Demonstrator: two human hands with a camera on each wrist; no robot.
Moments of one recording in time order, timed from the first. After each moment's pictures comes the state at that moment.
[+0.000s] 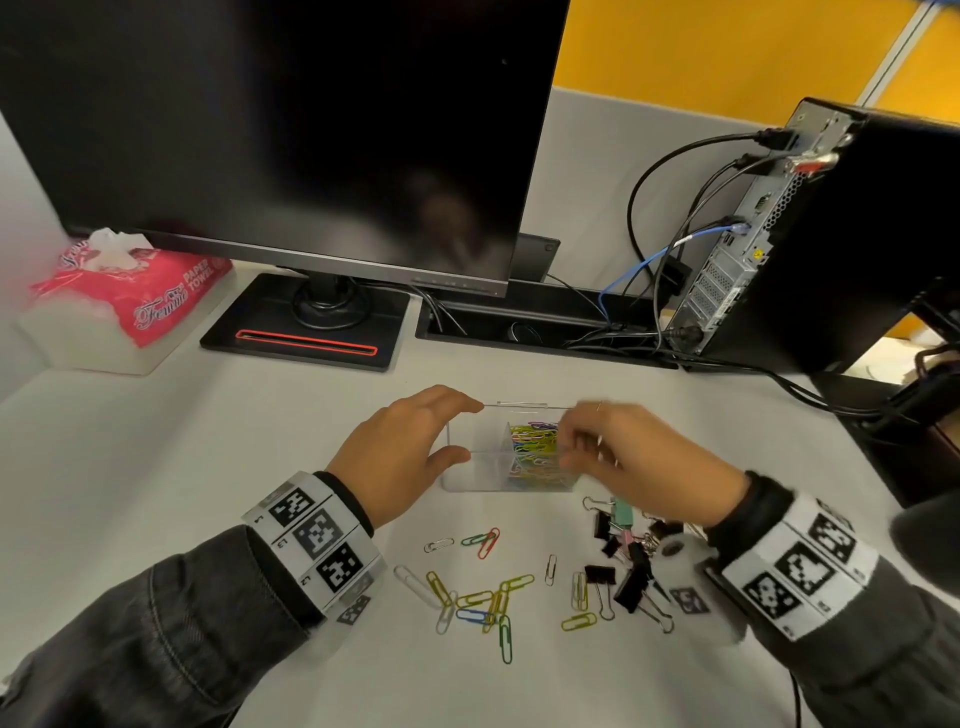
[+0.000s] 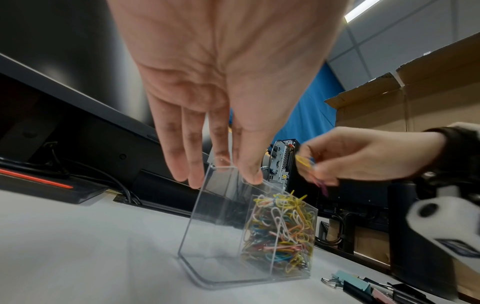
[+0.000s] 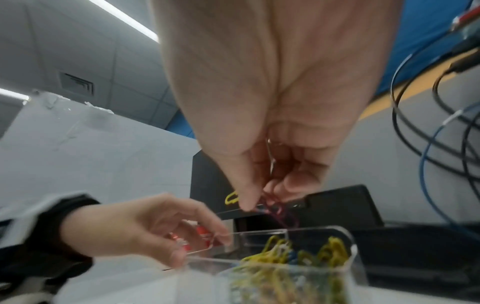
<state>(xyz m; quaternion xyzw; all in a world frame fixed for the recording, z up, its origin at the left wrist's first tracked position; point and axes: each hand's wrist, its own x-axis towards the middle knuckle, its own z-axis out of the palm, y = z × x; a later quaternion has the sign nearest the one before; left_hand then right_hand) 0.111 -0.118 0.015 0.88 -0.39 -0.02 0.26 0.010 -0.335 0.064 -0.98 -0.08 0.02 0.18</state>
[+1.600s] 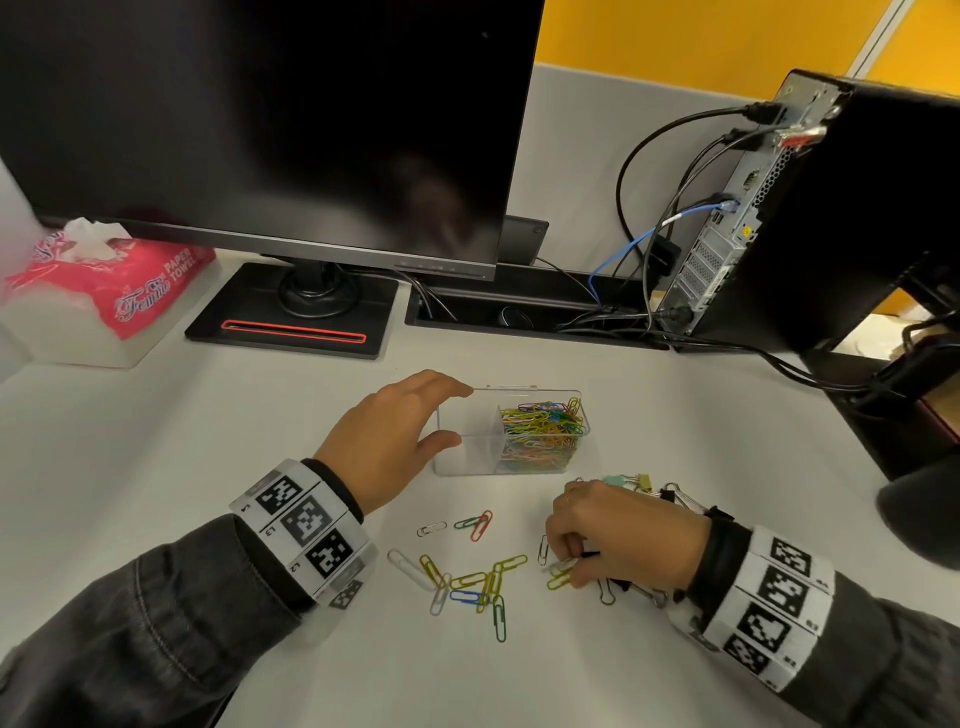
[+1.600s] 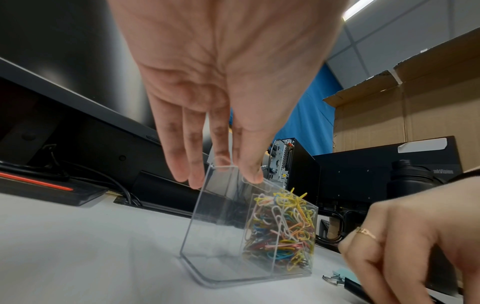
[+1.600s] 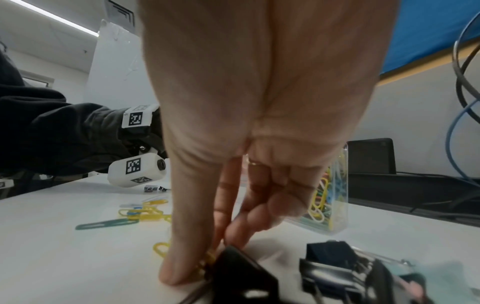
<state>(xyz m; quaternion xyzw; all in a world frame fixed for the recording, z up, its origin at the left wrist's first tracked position) 0.111 -0.118 0.014 0.88 -0.40 -0.02 0.26 -0.021 -0.329 0.014 -0.96 -0.13 0.25 0.07</state>
